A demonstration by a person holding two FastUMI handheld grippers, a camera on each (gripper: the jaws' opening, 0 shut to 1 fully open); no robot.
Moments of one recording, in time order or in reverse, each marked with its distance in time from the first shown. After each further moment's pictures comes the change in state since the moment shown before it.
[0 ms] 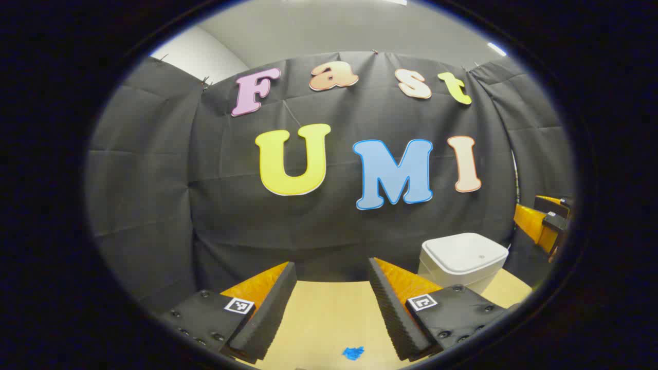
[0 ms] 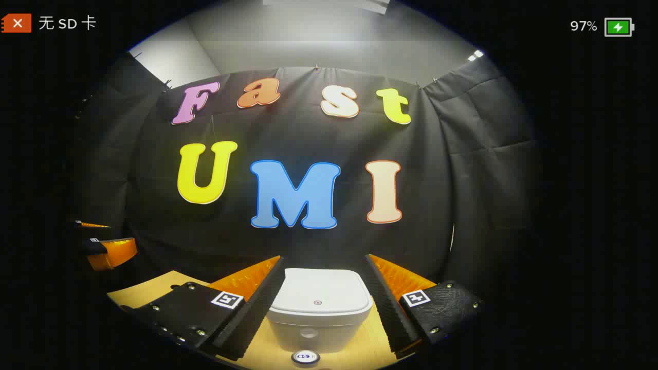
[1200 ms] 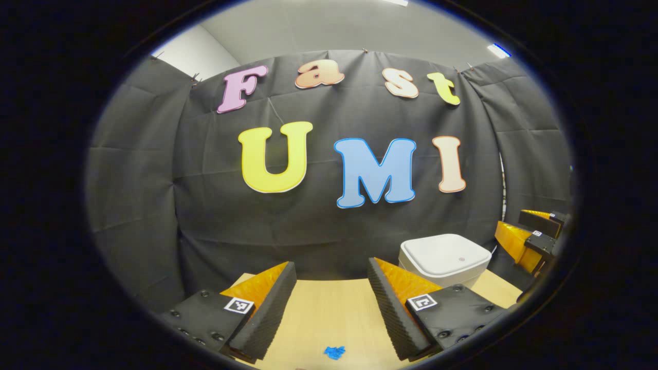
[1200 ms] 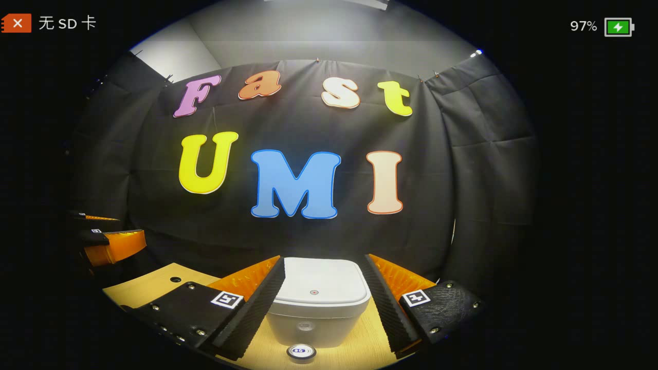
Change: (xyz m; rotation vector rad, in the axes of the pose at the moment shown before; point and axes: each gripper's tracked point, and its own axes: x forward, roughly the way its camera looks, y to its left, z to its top) left arm 0.001 -0.030 -0.004 0.007 0.010 -0.064; right arm -0.004 -0.003 -0.017 0.004 0.050 0.017
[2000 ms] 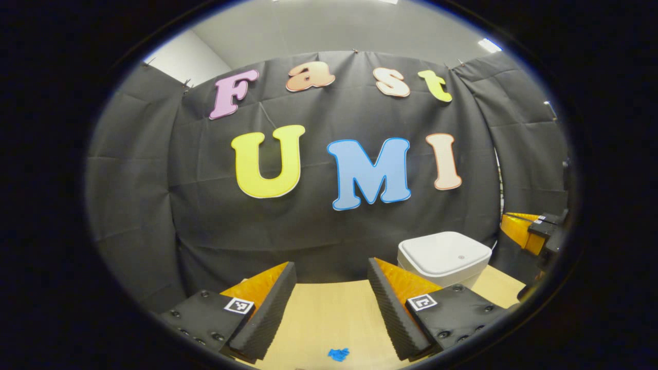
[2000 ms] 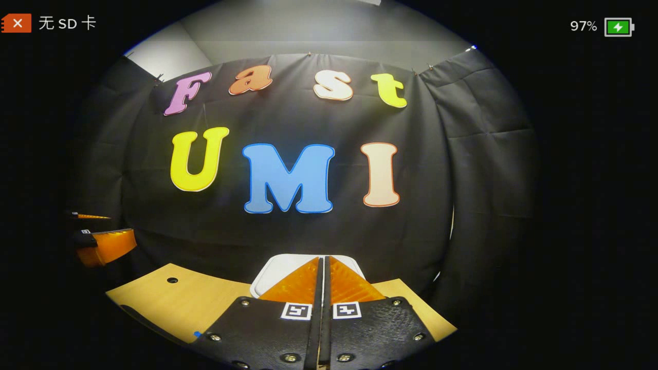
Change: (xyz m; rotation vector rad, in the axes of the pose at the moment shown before) left arm 0.000 -0.009 0.000 0.042 0.001 -0.028; right arm 0.012 -0.008 -0.008 0.022 0.026 -0.021
